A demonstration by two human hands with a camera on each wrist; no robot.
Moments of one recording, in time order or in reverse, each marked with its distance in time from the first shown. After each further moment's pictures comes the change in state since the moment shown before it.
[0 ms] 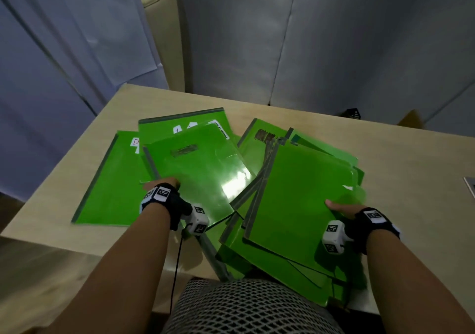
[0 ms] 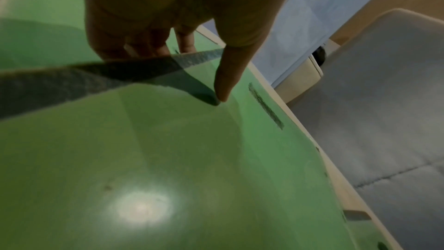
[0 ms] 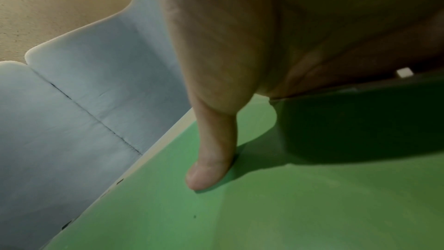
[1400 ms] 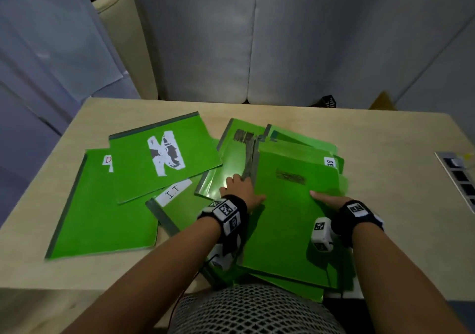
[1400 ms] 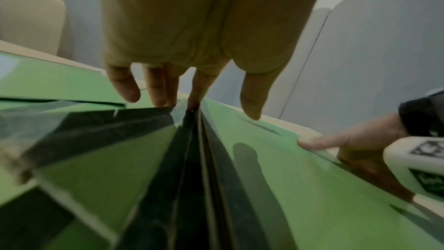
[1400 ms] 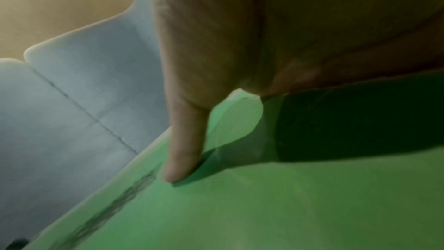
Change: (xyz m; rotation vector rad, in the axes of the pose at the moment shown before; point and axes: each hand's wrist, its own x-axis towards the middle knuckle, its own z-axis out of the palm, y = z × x) left_hand -0.076 0.118 0.121 0.574 -0.110 0.661; right_hand -0.005 -0.001 0.005 0.376 -0.110 -0.043
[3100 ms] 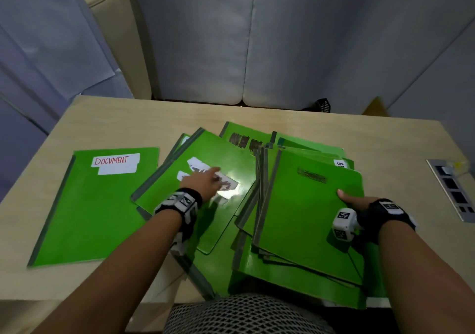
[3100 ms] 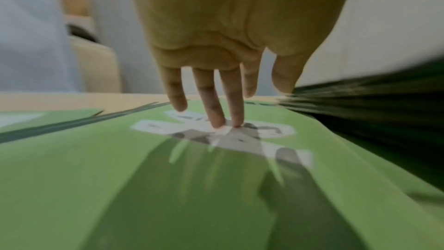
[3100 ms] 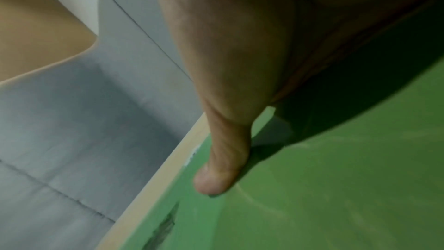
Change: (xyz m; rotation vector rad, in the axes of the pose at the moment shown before) left_hand 0.042 -0.082 -0.023 -0.006 0.121 0.088; right_hand 0.006 -0.001 -0.072 -0.156 0.205 -0.001
